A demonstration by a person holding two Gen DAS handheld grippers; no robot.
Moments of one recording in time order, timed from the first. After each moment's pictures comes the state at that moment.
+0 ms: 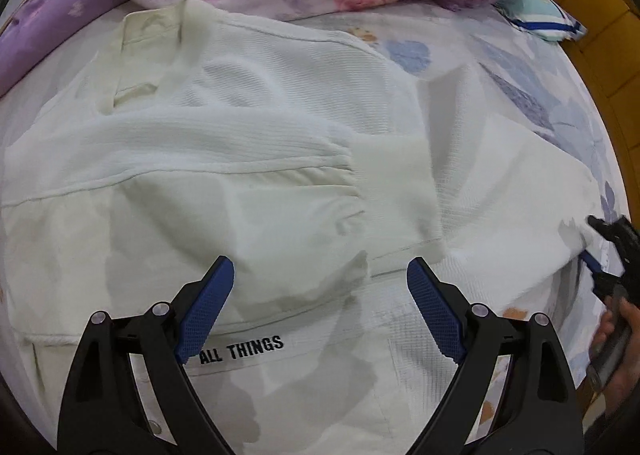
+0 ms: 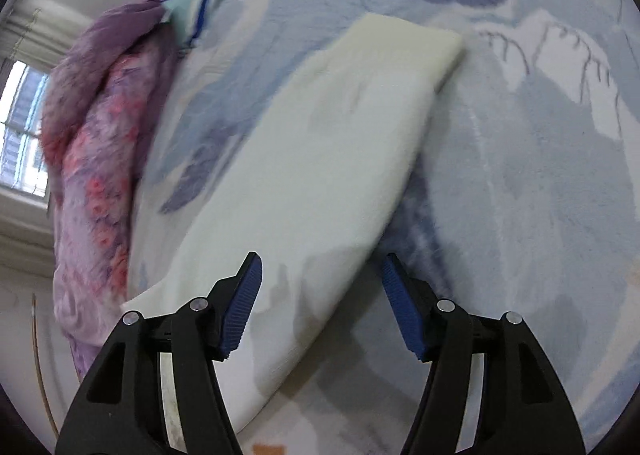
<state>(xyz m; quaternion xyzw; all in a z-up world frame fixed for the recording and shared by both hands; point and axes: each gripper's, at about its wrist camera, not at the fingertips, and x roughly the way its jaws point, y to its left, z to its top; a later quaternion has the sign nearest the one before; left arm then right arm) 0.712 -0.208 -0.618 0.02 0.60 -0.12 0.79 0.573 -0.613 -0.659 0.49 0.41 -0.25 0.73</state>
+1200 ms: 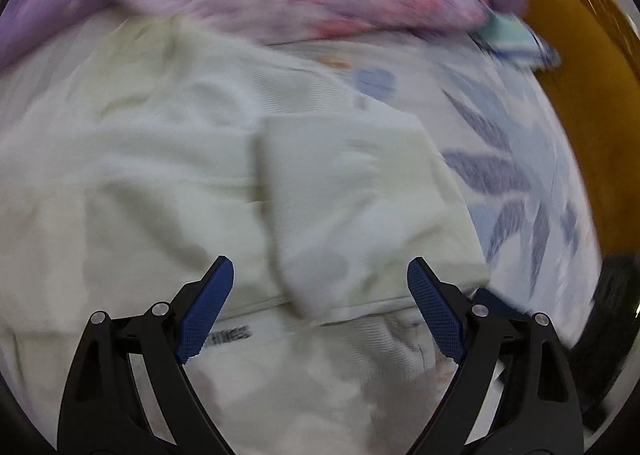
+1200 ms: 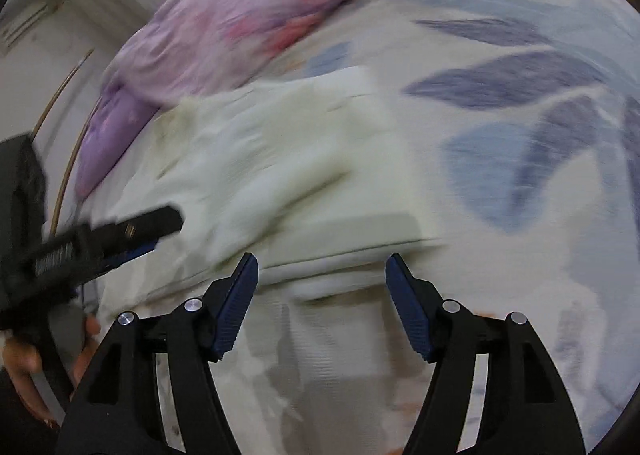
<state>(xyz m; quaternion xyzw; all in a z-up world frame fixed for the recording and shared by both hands) 0.707 -0.222 -0.593 -0.02 0.58 -0.17 0.80 0.623 -0.389 -0.614 0.27 0.52 0.02 0.81</state>
